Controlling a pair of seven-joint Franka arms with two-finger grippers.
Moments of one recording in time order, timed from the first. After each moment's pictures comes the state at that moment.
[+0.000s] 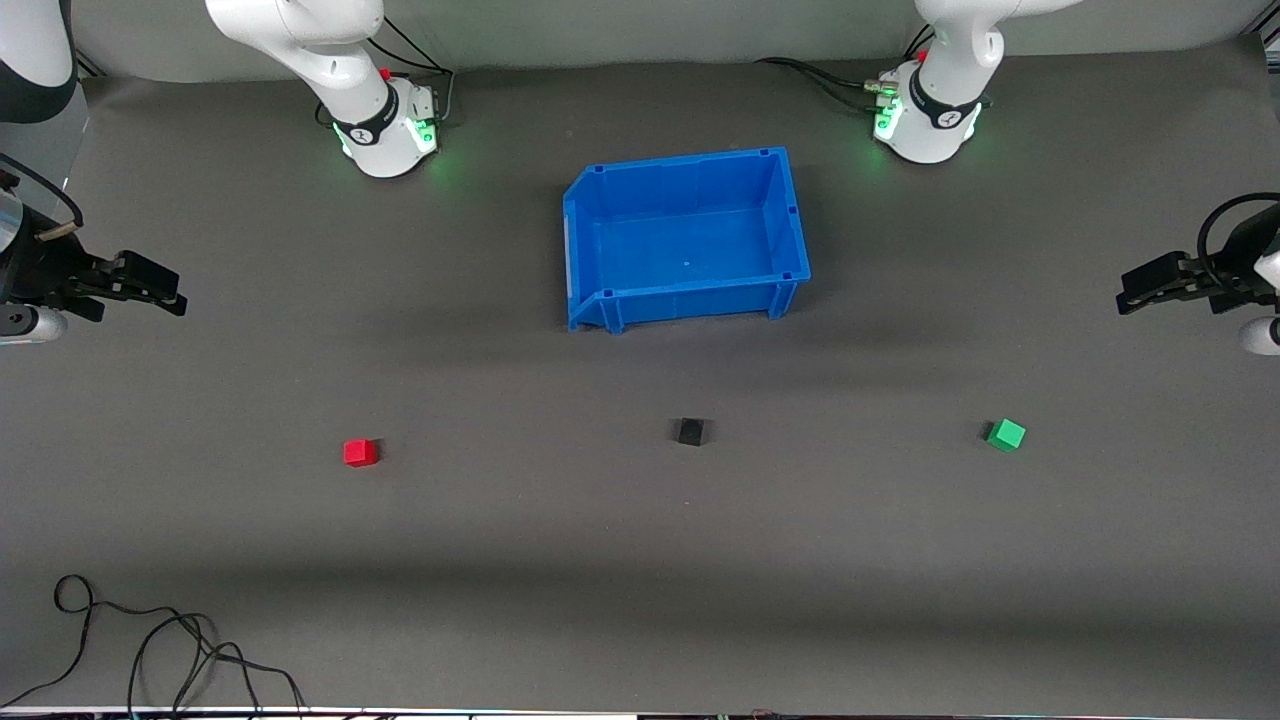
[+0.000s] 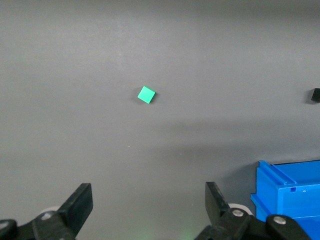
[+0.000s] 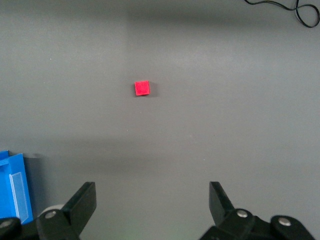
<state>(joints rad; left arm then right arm) 0.14 0.08 -0.11 -1.53 0.00 1.54 0.02 -0.02 -0.01 -0.02 -1.66 -0.01 1.63 -0.07</state>
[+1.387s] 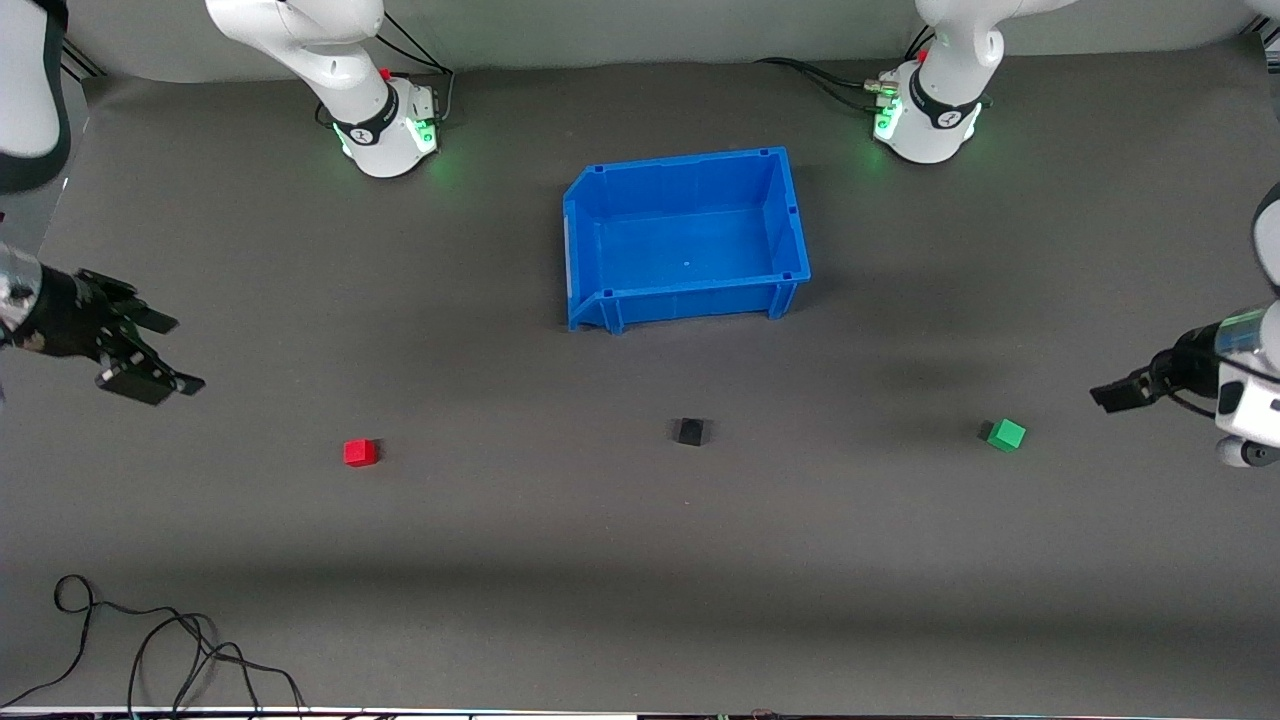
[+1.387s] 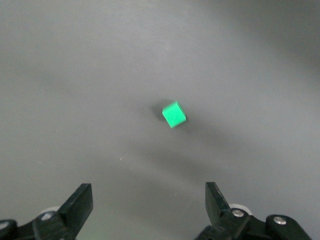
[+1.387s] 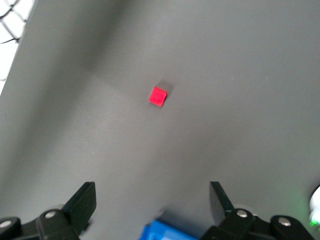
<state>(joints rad) 0.20 0.29 -0.10 -1.66 0.03 1.81 -0.47 -0.04 0.19 -0.03 -1.54 0.21 1.64 0.98</state>
